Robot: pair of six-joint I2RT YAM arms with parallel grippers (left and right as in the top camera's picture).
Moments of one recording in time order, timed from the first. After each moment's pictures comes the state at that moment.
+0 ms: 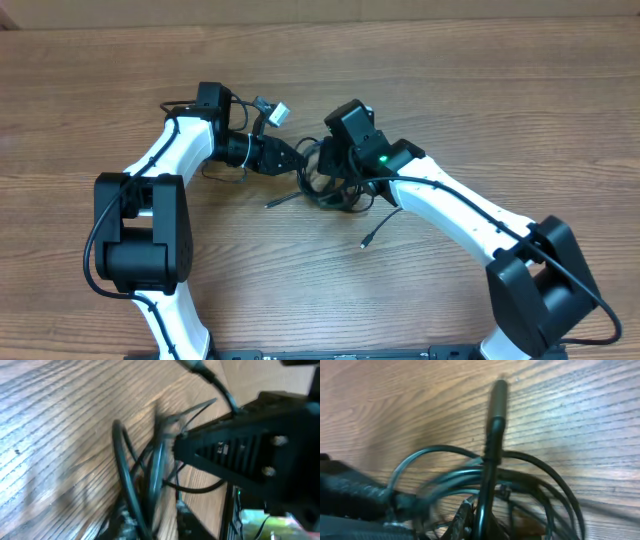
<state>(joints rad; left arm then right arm) -0.07 2.03 1.35 -0.79 1.08 0.38 0.62 1.79 1.27 -0.43 -0.01 0.77</state>
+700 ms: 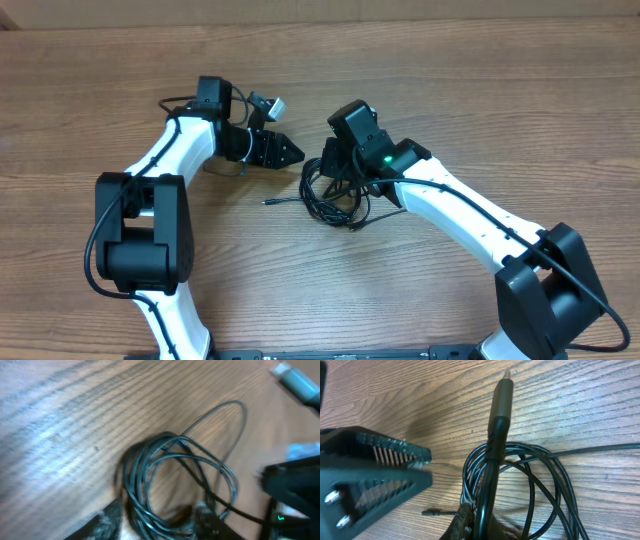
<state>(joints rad) -0.09 2.03 1.35 -0.65 0.85 0.18 0.62 1.76 1.27 -0.48 -0.02 0.77</state>
